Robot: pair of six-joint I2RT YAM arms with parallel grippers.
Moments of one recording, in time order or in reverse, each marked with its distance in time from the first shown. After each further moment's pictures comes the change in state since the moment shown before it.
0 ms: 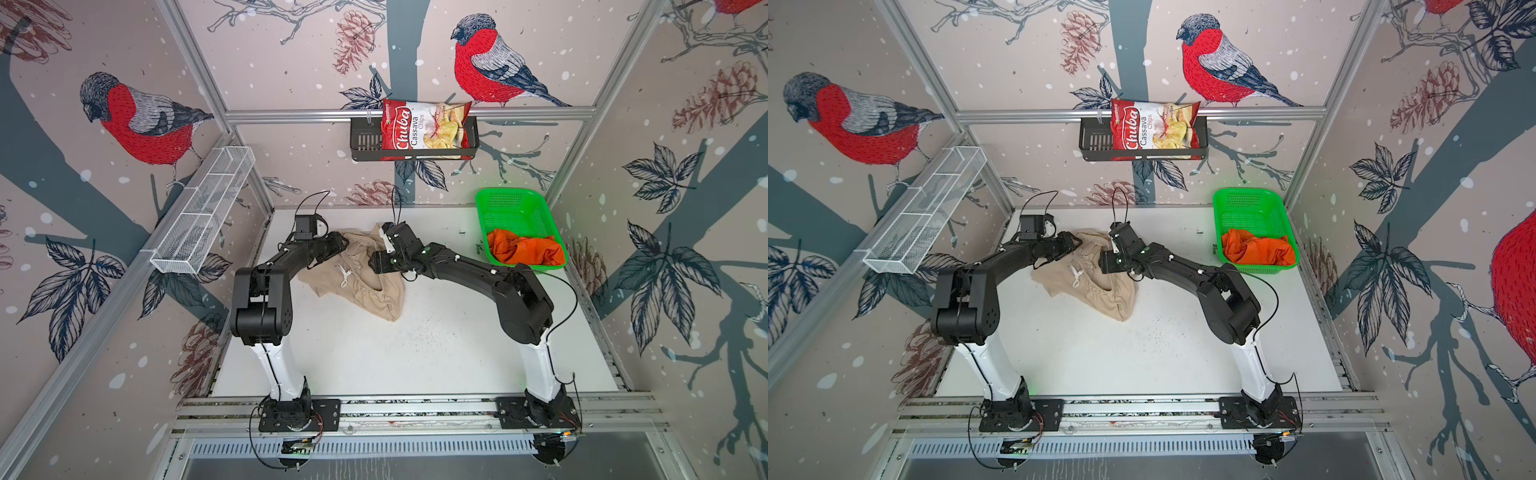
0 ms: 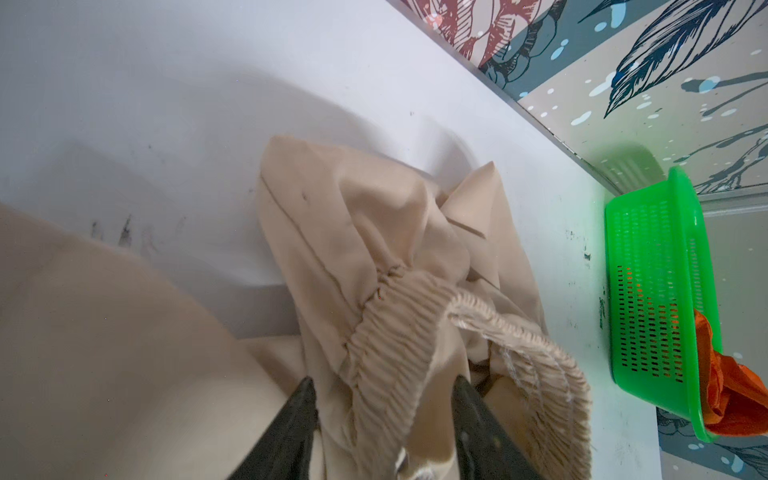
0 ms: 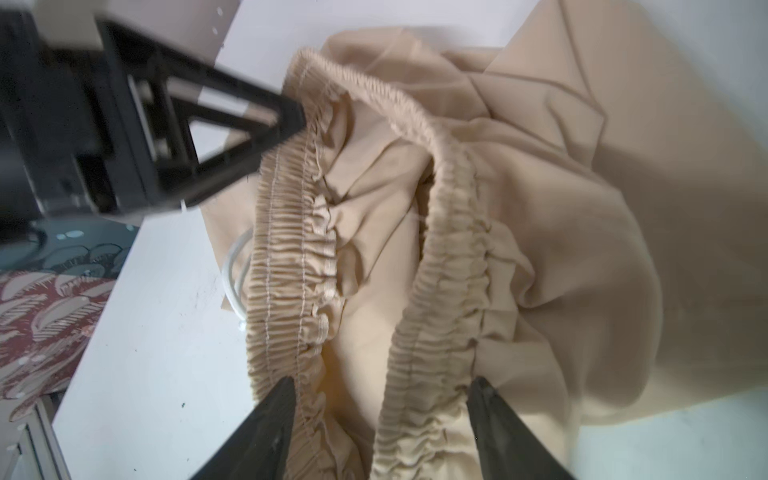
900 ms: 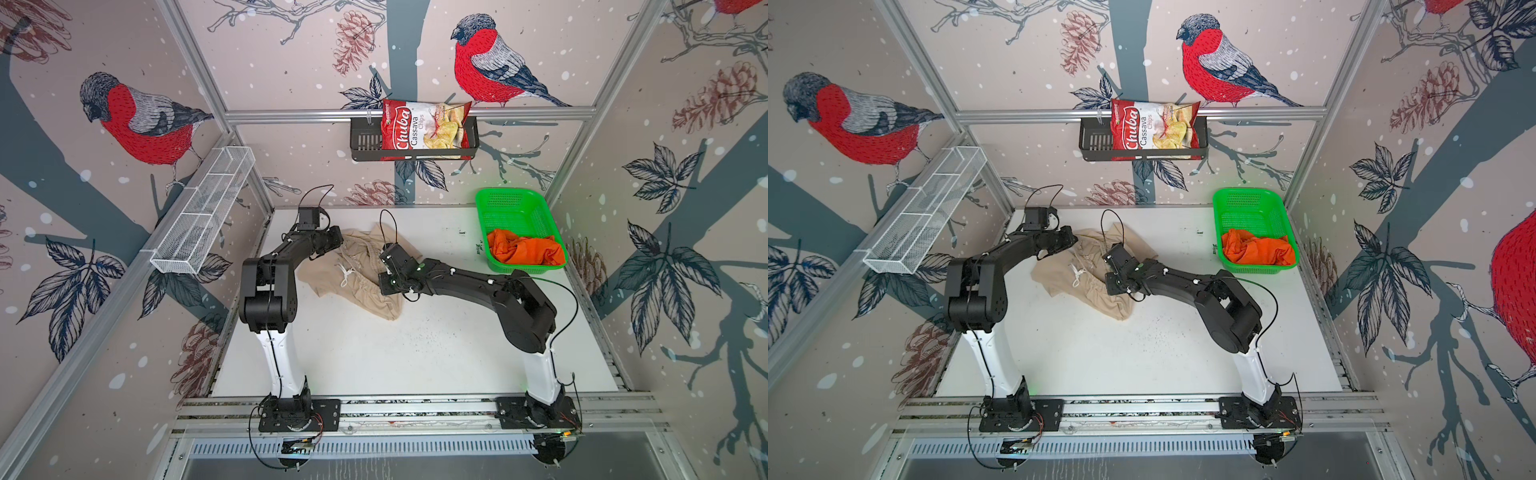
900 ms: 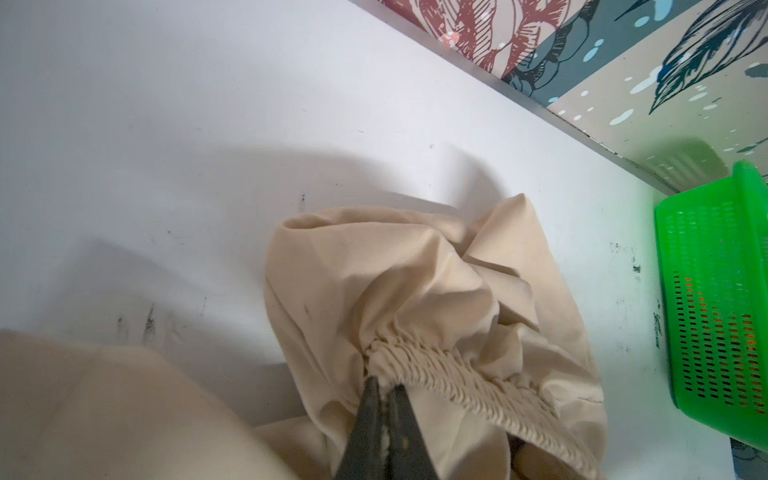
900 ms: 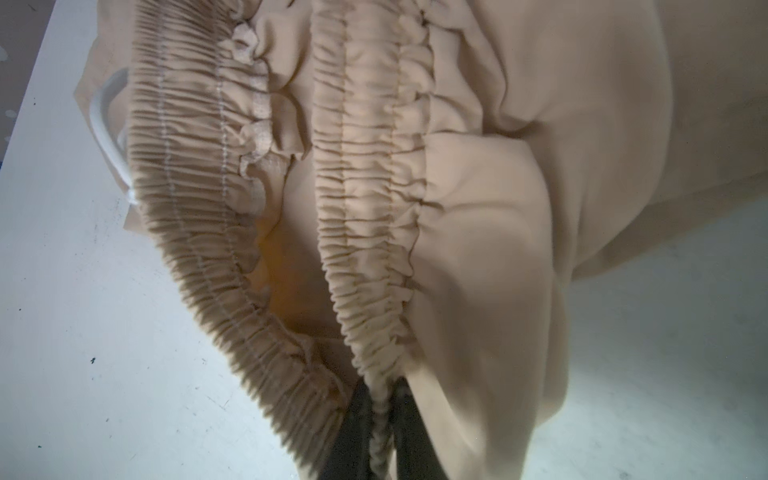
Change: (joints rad) left arm -0.006 0.090 0.147 -0.073 -0.059 0.098; right arm 0.078 -0.042 -0.124 -0.069 0.137 0.054
